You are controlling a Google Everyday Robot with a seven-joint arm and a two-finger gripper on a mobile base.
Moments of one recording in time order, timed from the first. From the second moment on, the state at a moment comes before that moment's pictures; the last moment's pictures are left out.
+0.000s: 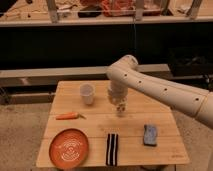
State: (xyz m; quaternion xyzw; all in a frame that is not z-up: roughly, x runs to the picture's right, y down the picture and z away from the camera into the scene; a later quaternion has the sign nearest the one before) arm 0.054 0.071 0.762 -0.22 -0.20 -0.50 0.81
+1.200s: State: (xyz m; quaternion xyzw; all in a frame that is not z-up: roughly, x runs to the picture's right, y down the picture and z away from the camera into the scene) arm 0.024 0.064 0.778 -0.23 -0.25 -0.49 0.80
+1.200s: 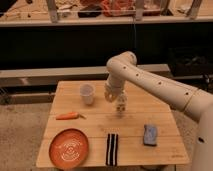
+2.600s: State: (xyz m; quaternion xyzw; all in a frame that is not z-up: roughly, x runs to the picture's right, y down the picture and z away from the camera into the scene) arm 0.040 0.075 0.776 -0.27 -0.22 -0.43 0.83
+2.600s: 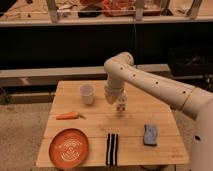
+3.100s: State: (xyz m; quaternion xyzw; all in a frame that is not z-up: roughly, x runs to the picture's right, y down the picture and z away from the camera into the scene) arm 0.049 0.075 0.776 -0.28 -0.20 -0.41 0.84
